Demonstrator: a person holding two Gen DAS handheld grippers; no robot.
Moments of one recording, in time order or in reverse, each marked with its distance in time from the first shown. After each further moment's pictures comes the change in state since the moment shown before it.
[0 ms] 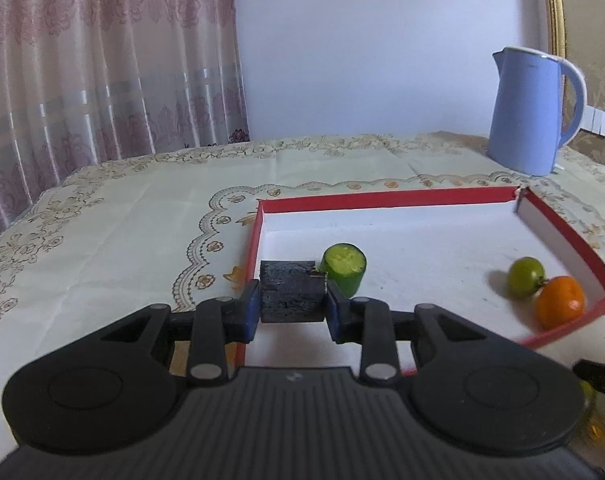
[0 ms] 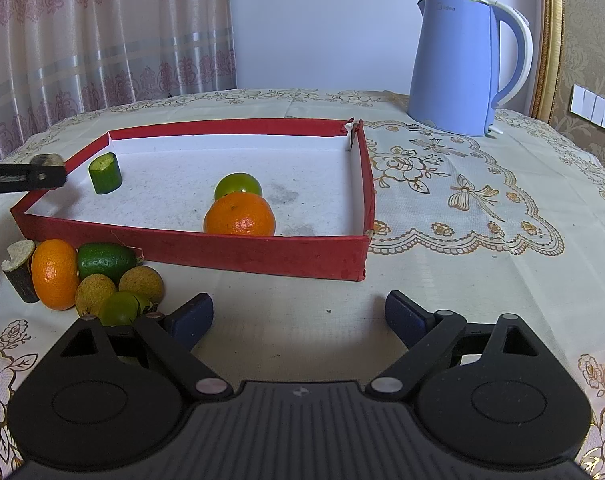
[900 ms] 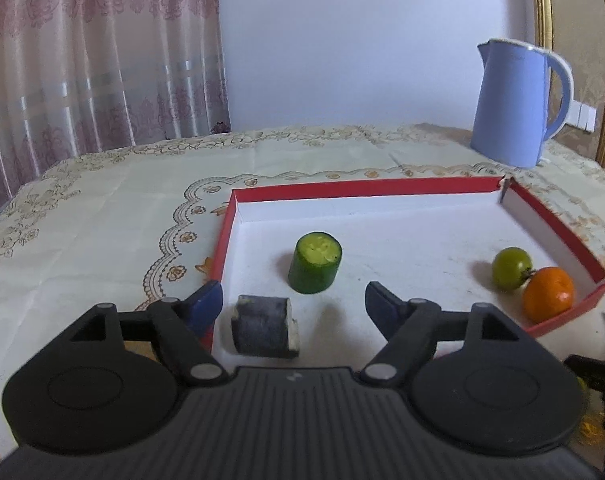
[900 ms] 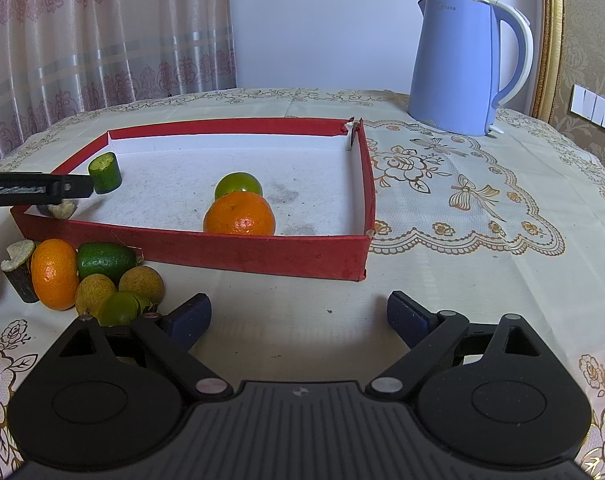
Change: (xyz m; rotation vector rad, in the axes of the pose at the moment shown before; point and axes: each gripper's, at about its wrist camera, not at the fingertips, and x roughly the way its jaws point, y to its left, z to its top) left arm 0.002 -0.007 -0.007 -0.008 0.012 -0.063; right arm 0.000 0.000 0.000 0.000 0.001 0.000
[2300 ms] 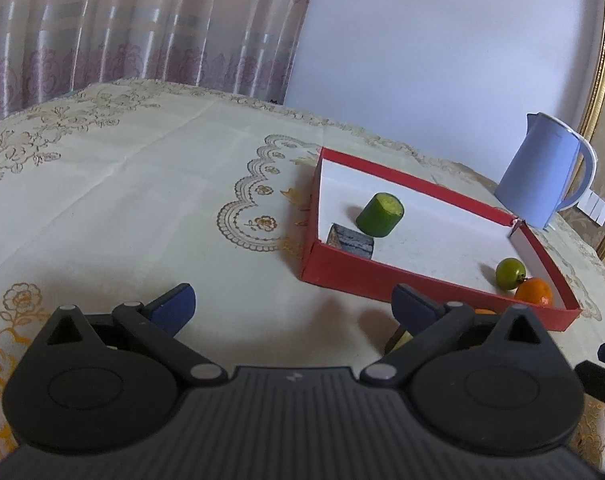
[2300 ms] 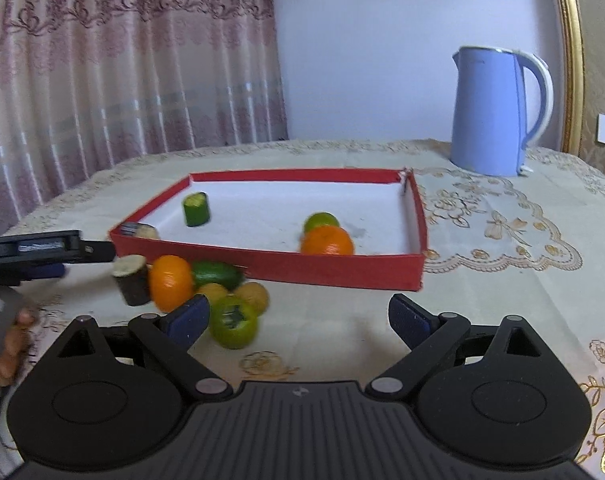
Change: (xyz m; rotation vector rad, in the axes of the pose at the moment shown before) left arm -0.058 0.060 -0.058 -0.339 0.014 0.007; right arm -0.061 0.025 -0.021 -0.015 -0.162 0.161
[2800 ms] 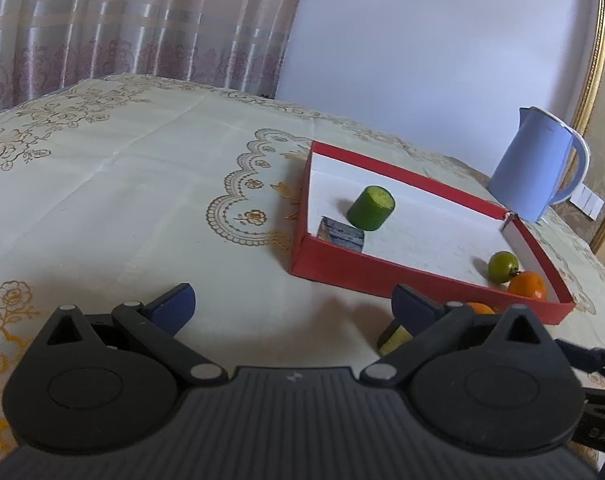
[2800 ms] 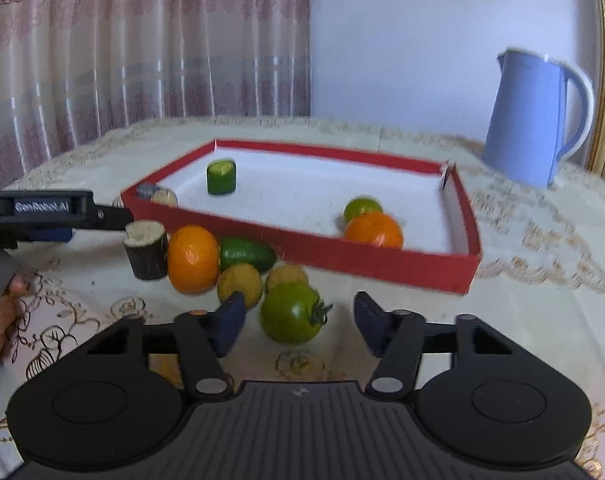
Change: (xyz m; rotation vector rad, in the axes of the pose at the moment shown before) left arm 0.003 -0.002 -0.001 0.014 0.013 -0.027; right arm 0.033 0.024 -0.001 -0.101 0.091 0.014
